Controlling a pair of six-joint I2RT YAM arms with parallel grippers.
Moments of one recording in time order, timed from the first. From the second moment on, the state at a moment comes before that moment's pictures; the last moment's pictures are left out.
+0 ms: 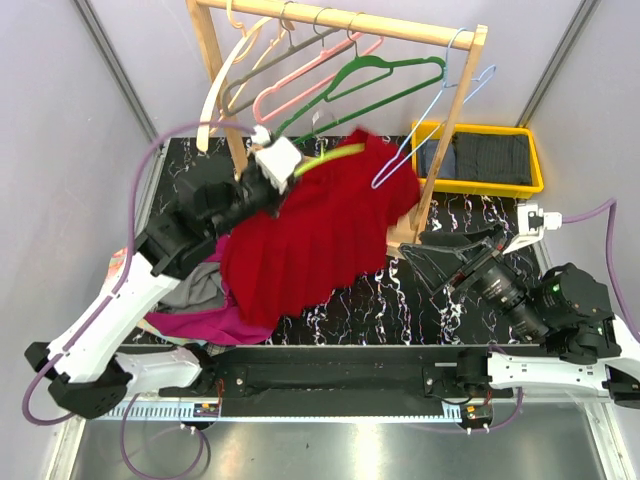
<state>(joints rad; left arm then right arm) -0.74 1.16 1.52 -0.47 0.00 0.30 1.40 0.56 1.09 -0.28 0.64 0.56</state>
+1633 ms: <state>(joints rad) -0.79 0.86 1.57 -0.87 0.30 0.47 1.39 1.17 1.42 0.05 0.37 0.44</state>
